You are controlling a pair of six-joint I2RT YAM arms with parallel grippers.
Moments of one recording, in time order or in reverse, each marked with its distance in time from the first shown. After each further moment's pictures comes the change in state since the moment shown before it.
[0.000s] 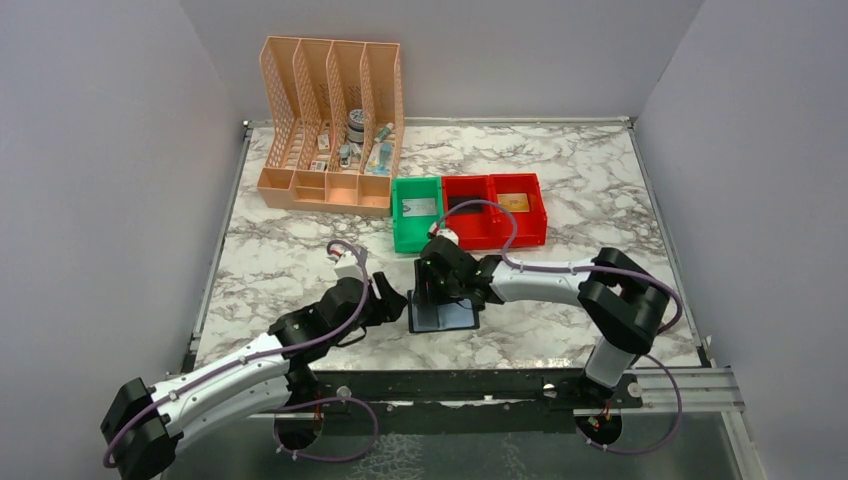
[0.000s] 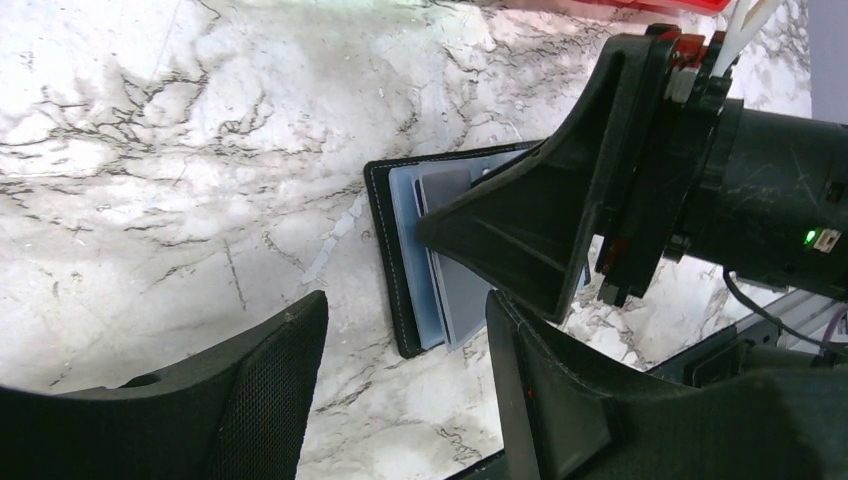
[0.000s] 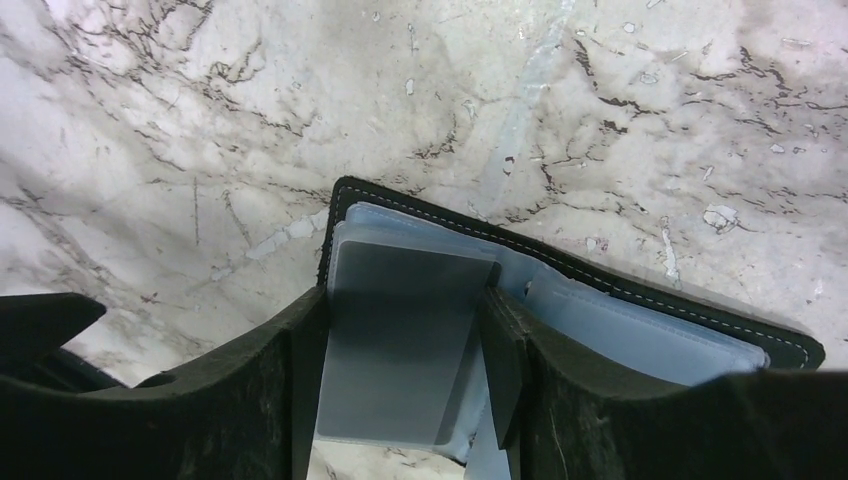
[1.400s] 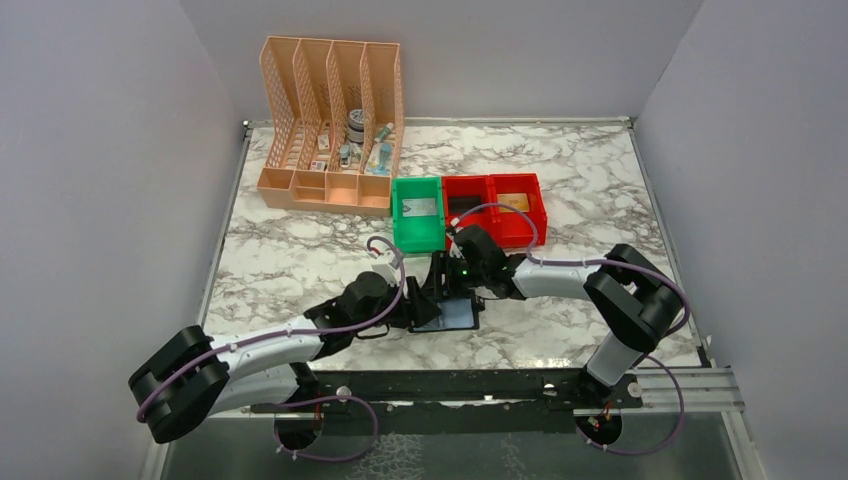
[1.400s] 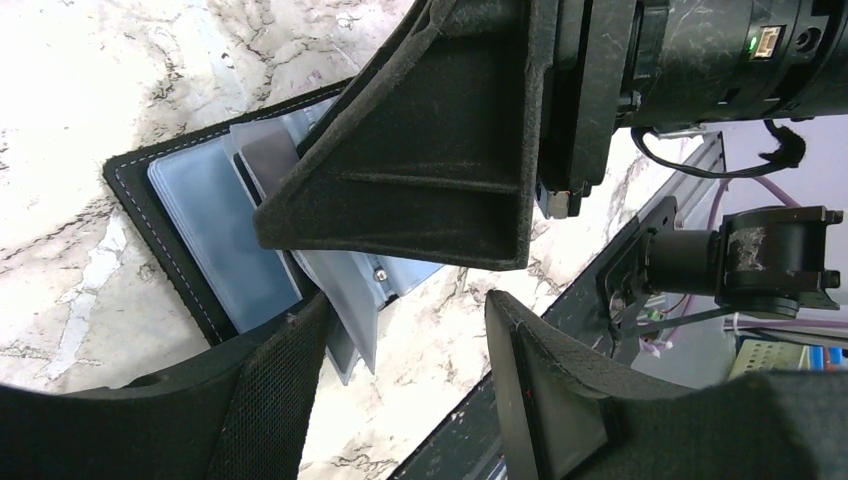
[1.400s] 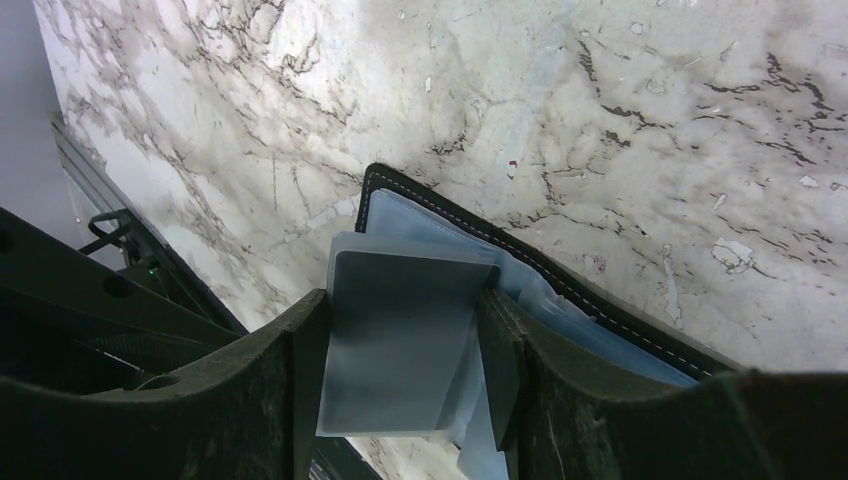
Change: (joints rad) left arm 0.000 0.376 -0.045 0.521 0.355 0.012; right arm -0.177 -0.056 -0.200 0.307 -0.383 0.029
